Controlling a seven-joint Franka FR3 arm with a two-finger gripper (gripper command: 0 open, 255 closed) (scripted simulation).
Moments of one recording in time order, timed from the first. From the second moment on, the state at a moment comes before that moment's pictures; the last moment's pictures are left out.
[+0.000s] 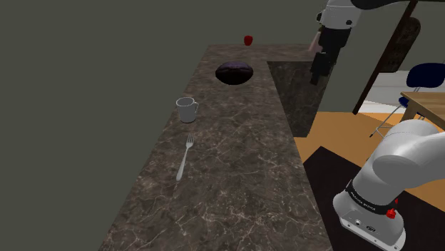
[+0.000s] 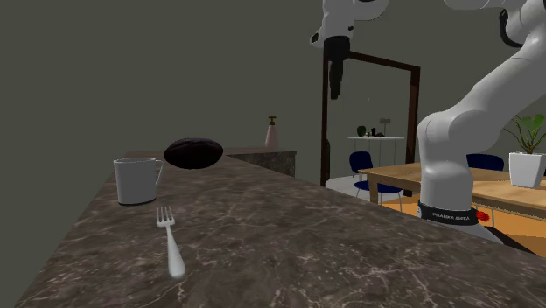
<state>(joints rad) 0.00 -0.83 -0.07 -2.37 -0.04 1.55 -0.13</state>
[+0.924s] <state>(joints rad) 0.01 -0.71 0.23 -2.45 0.15 1.78 0.33</state>
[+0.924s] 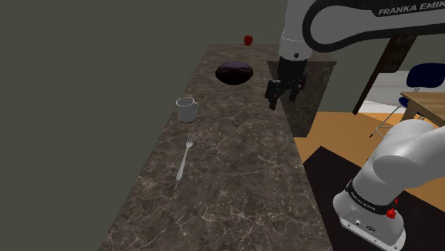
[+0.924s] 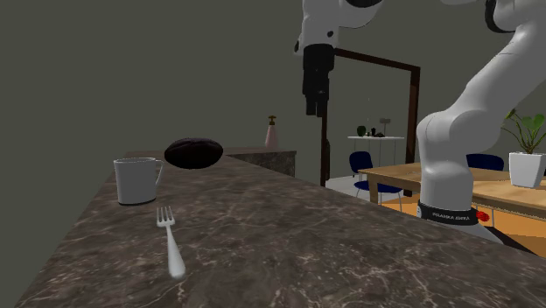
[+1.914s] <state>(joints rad) -0.08 -0.19 0.60 -2.21 0.08 2.09 0.96</state>
